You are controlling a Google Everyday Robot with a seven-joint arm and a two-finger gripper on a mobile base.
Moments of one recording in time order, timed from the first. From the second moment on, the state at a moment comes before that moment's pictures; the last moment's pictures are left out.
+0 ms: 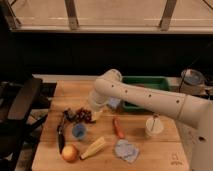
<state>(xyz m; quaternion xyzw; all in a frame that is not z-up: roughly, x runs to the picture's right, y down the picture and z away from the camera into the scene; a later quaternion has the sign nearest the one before) -0.084 0.123 0.786 -0.26 -0.26 -0.17 0.91</state>
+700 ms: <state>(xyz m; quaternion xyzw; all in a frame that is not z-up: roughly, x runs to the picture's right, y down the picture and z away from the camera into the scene) -0.120 0.151 0.852 -0.31 -0.29 -0.16 0.89</state>
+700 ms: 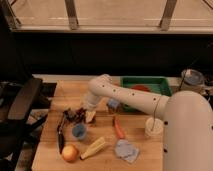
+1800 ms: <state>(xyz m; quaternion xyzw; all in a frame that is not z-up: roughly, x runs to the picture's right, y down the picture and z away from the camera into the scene) -0.106 0.139 0.814 -0.24 -0.27 -0.20 0.91</state>
